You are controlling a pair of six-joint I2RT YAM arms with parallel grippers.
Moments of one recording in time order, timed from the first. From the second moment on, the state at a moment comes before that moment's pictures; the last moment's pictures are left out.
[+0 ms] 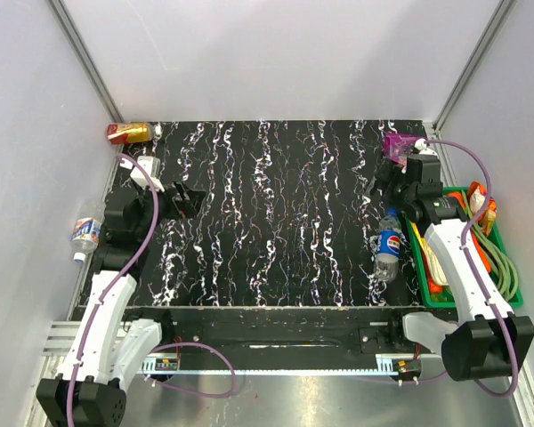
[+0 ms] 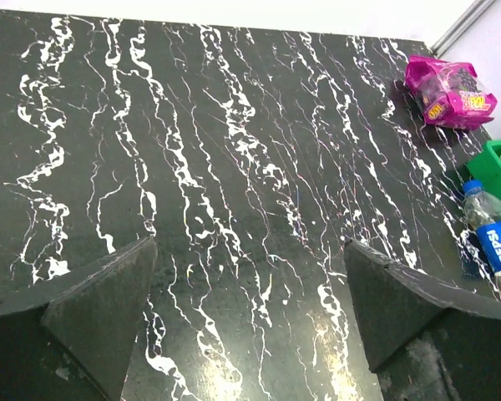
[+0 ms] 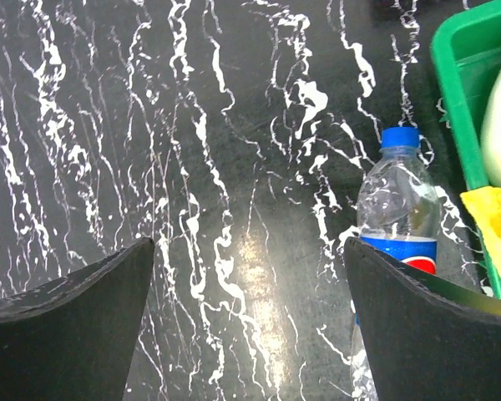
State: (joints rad) left arm -0.06 0.77 0.75 -0.18 0.33 -0.26; right arm 0.09 1.14 1.03 -0.56 0.02 0.48
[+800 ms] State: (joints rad) left arm -0.06 0.83 0.74 -0.17 0.39 -0.29; right arm 0.38 1.22 1.11 -0.81 0.18 0.51
